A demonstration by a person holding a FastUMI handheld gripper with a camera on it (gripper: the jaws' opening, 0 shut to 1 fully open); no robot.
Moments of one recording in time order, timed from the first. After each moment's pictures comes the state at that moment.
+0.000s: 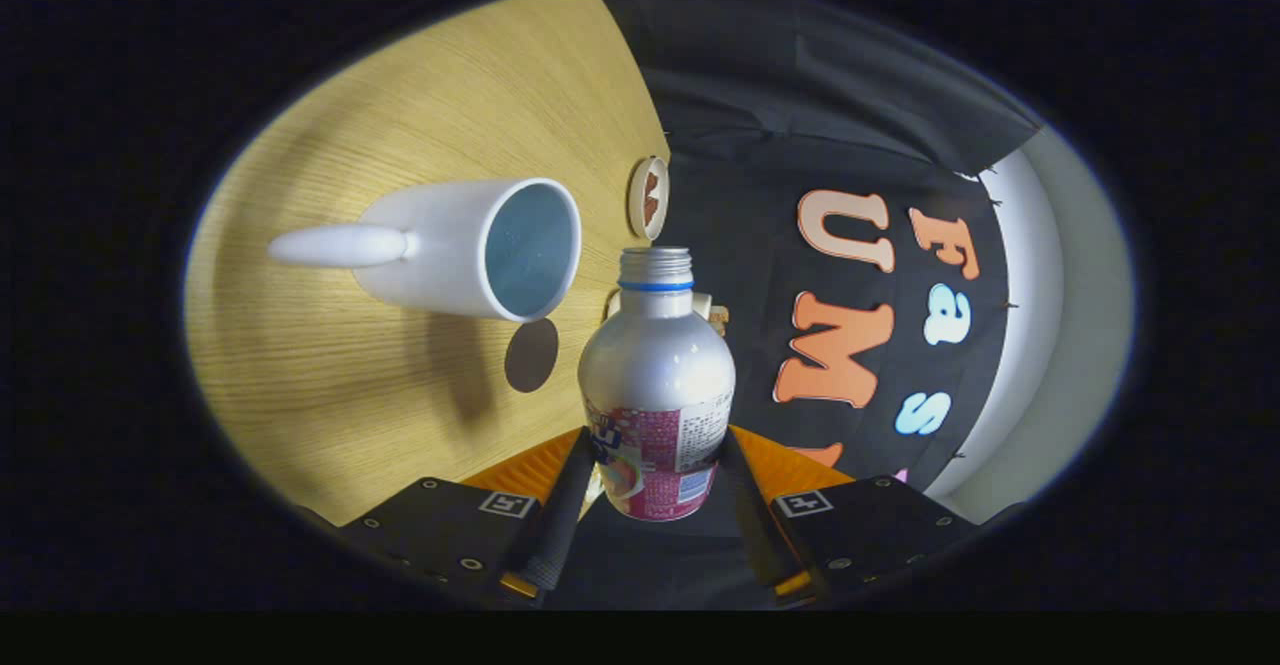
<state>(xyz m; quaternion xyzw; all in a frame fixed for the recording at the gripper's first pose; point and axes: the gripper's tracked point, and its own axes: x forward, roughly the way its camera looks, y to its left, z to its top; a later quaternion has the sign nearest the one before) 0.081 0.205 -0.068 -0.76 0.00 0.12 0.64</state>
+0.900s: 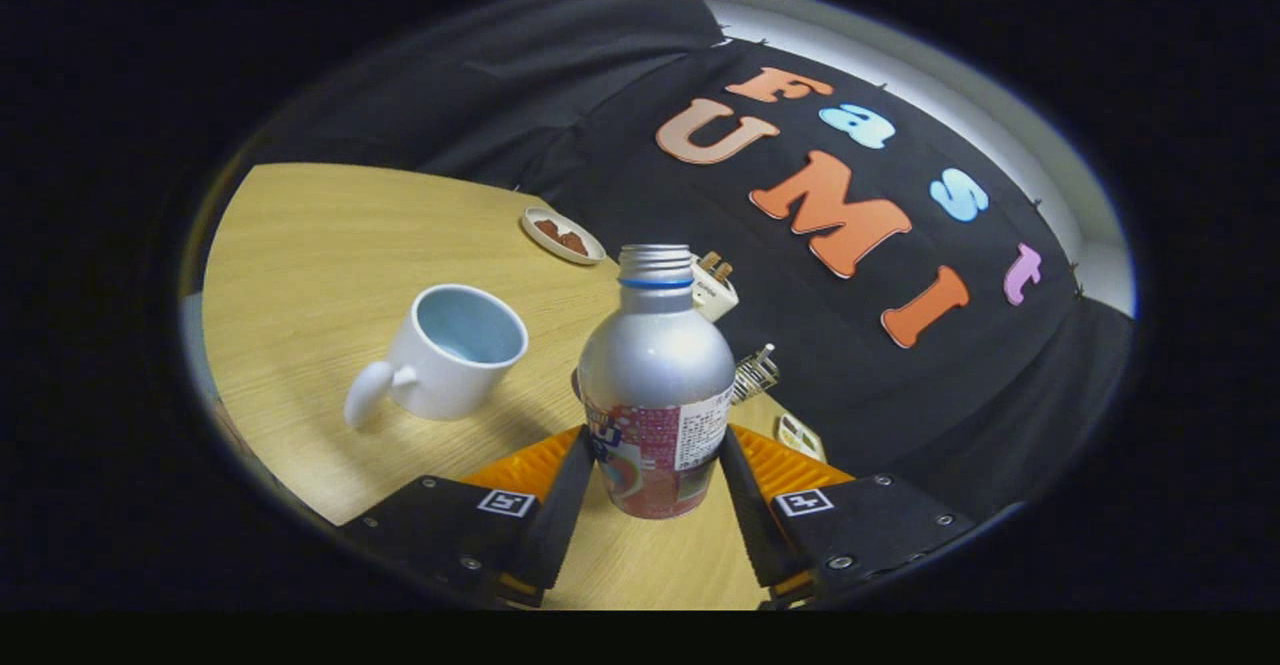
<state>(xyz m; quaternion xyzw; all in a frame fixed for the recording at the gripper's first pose) 0.054 0.173 -0.096 -0.40 0.11 0.17 0.90</state>
